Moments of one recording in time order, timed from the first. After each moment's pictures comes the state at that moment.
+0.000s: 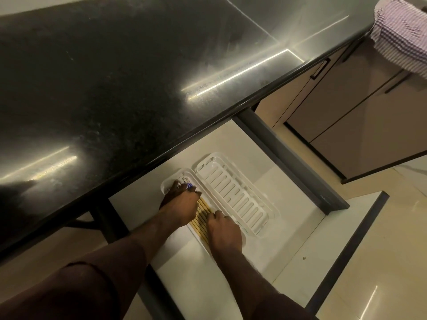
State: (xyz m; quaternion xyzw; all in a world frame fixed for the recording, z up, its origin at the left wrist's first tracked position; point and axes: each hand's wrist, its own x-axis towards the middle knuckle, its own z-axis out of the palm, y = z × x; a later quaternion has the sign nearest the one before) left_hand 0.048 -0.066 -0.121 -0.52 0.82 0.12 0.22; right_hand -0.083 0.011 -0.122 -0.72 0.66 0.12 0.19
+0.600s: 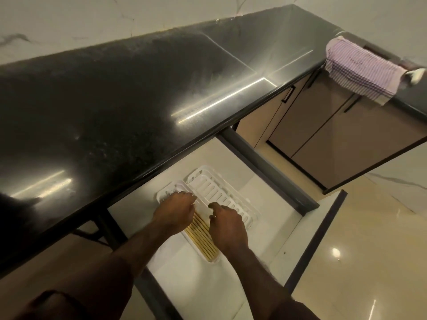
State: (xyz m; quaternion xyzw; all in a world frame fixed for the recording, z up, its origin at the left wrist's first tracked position) left_hand 0.052 -0.036 -0.052 -0.56 0.79 0.25 -0.05; right_hand -0.098 0.017 -0.031 -0.66 0.72 -0.09 0.21
